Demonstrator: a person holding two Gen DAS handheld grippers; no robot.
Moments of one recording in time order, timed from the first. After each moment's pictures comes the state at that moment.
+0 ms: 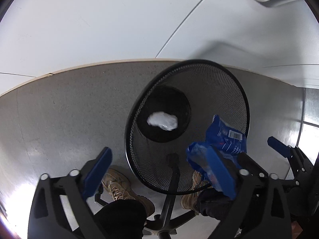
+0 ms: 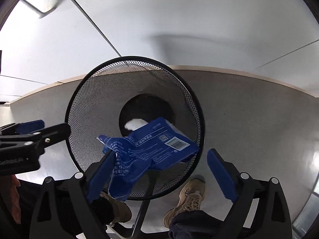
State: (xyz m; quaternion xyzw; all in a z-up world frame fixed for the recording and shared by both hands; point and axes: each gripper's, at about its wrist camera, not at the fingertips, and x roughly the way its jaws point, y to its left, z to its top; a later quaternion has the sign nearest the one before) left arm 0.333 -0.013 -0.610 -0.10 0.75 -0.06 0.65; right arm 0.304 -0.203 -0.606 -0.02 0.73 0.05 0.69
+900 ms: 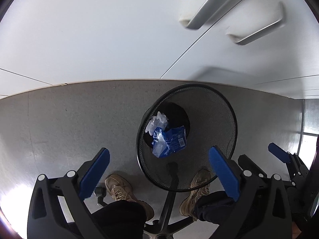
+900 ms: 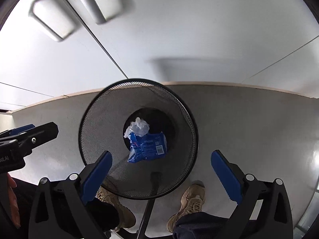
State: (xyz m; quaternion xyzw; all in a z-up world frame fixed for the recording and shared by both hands) left arm 0.323 0.012 -0.544 -0.11 0.70 -0.05 0.70; right arm 0.288 -0.188 -0.553 -0.01 0.69 0.04 0.73
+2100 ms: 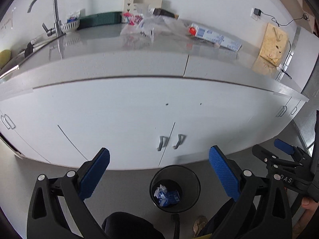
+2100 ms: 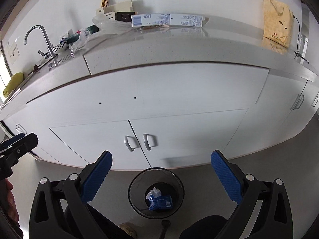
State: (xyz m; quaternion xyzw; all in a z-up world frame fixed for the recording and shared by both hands) left arm 0.190 0.029 -0.158 -0.05 0.39 -0.04 0.92; right arm 0.195 -0.217 -0.196 0.03 0.41 0.05 0.91
